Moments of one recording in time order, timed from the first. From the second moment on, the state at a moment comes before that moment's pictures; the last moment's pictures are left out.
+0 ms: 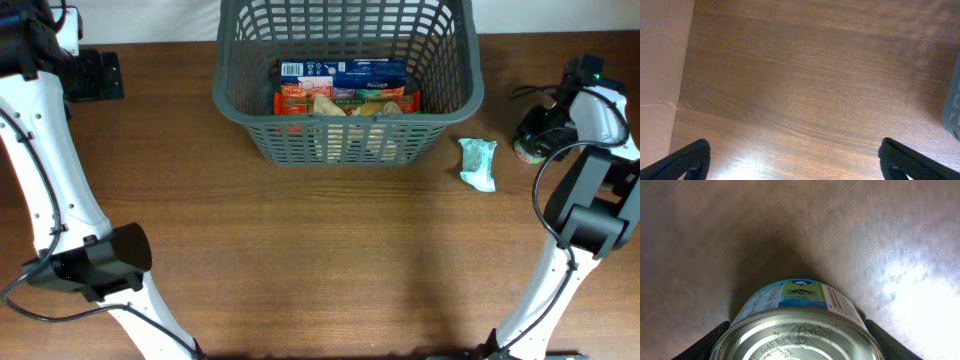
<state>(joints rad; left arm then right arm) 0.27 2.12 2.64 -1.60 -0.13 0.13 -0.38 2.40 1.99 -1.04 0.01 0.31</state>
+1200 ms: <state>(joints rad) 0.27 2.12 2.64 -1.60 -0.13 0.13 0.30 2.05 3.04 -1.58 -0.14 0.10</state>
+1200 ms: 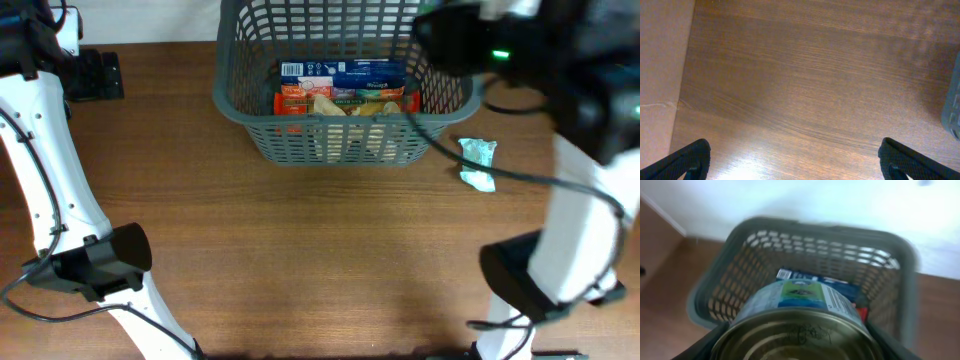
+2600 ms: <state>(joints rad) 0.27 2.12 2.64 -1.60 -0.13 0.13 0.34 2.31 2.36 -1.35 -0.08 0.01</state>
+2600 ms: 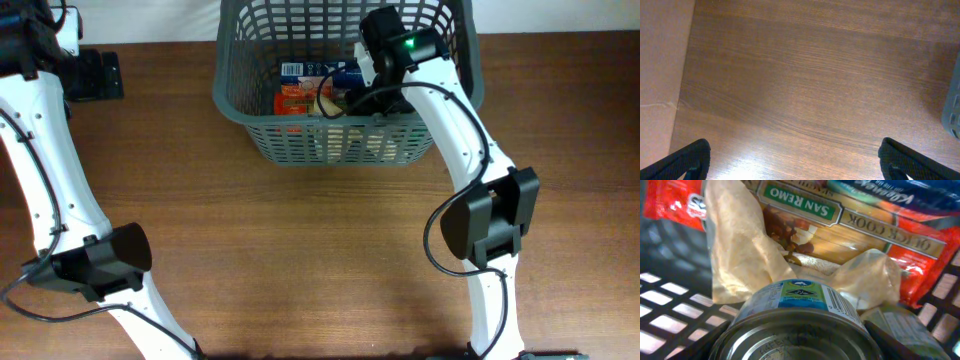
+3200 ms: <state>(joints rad) 0.27 2.12 2.64 -1.60 -0.13 0.13 0.21 2.07 2.95 -1.51 0.06 0.00</state>
